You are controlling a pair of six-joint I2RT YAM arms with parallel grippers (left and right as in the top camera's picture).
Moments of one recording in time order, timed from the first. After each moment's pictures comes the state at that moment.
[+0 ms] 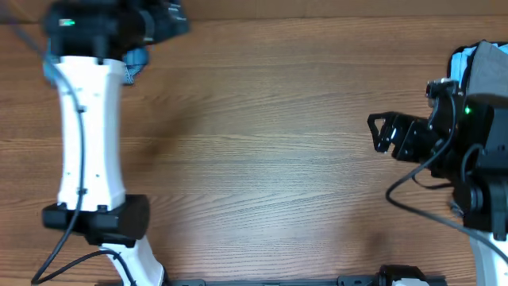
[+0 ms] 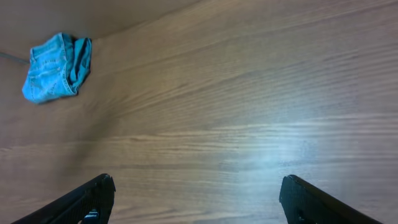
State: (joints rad) left arm -0.13 1.95 2.42 -1.31 0.05 -0.41; right arm -0.04 1.04 1.31 -1.06 -0.34 0.23
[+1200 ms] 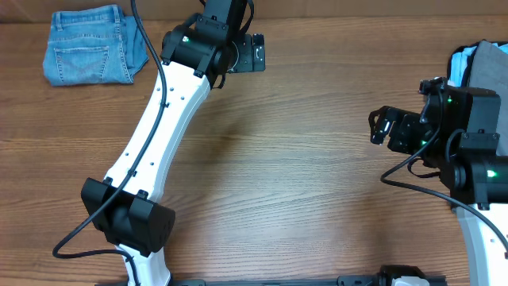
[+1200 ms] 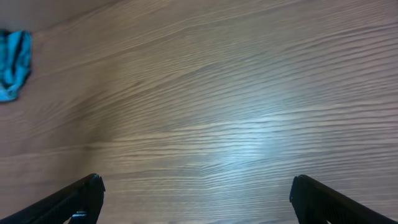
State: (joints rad) left arm -0.40 1.95 2.07 -1.05 -0.09 -0.41; right arm -0.04 1.12 1.24 -0.98 -0.23 0.22
